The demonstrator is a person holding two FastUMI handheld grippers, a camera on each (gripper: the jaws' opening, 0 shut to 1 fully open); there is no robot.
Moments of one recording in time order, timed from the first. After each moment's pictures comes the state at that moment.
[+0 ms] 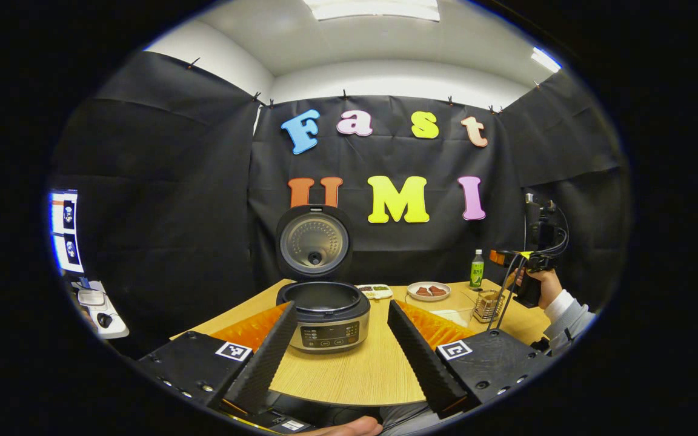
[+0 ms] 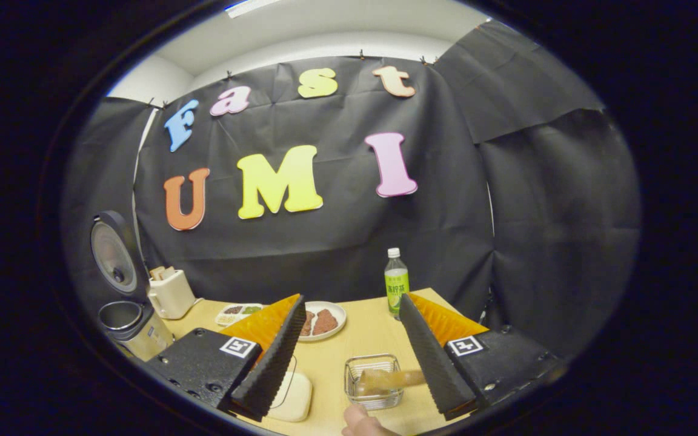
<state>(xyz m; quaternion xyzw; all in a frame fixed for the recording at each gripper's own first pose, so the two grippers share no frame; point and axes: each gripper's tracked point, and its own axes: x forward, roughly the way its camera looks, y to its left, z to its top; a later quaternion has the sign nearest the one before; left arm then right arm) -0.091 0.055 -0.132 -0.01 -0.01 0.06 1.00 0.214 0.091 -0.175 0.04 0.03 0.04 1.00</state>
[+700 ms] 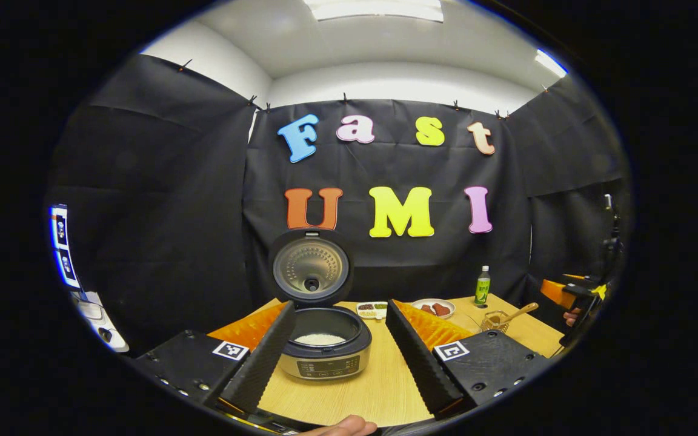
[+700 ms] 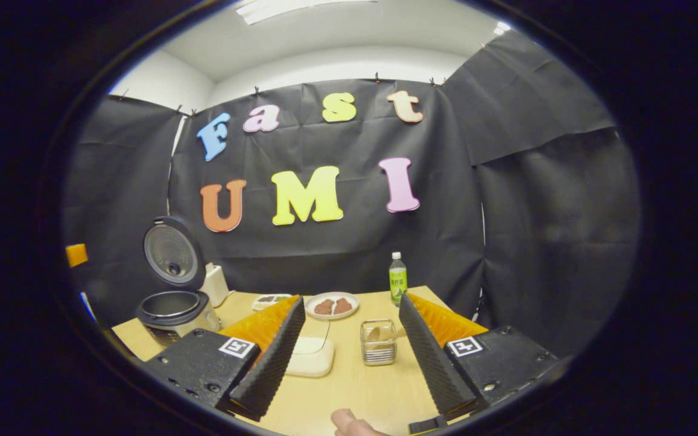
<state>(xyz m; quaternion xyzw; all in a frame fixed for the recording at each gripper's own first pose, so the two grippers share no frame) -0.025 0.068 -0.076 -0.01 -0.02 0.06 1.00 0.022 0.089 -0.150 0.04 0.03 0.08 1.00</state>
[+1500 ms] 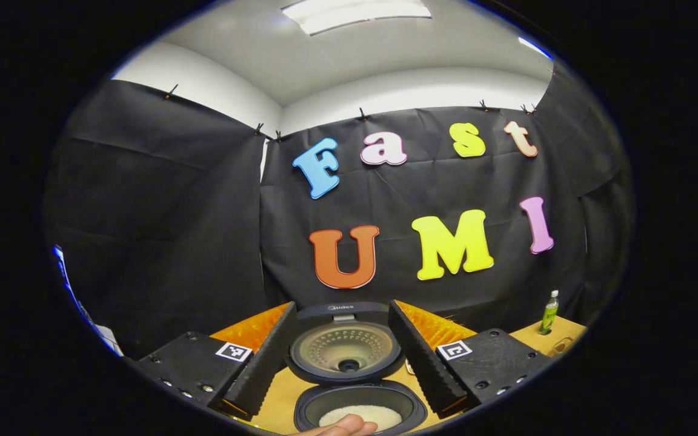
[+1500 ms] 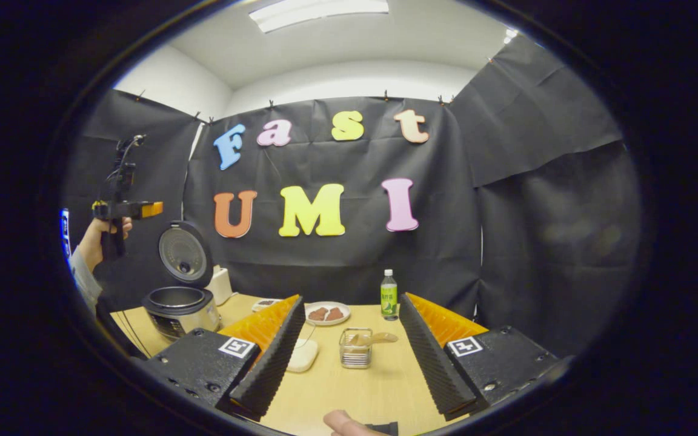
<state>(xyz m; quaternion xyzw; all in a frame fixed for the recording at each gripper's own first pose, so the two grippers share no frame) 0.170 0.155 0.025 0.05 -0.10 0.16 0.98 0.007 0.031 -0.135 0.00 -0.01 0.10 0.99</state>
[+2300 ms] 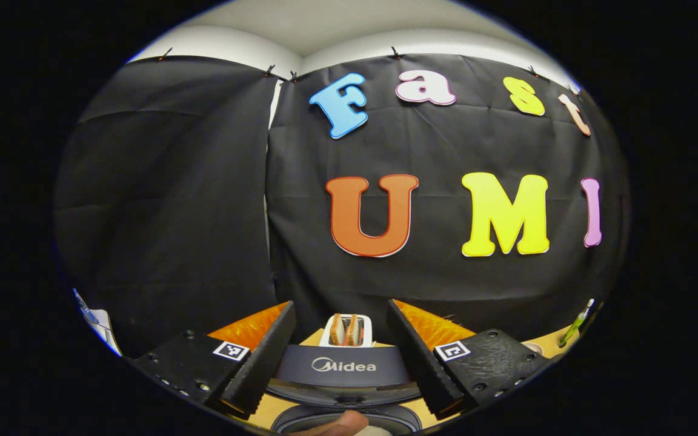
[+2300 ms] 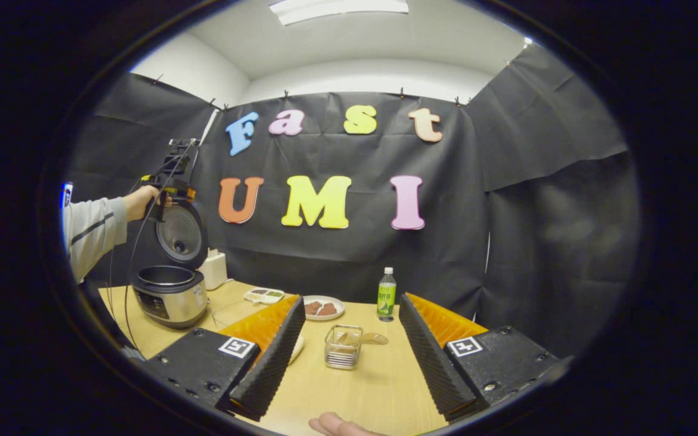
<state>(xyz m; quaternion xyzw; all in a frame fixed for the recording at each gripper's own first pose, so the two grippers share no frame) 0.314 0.207 -0.011 -0.01 0.03 0.21 0.98 0.031 0.021 -0.160 -0.04 0.00 0.12 0.99</state>
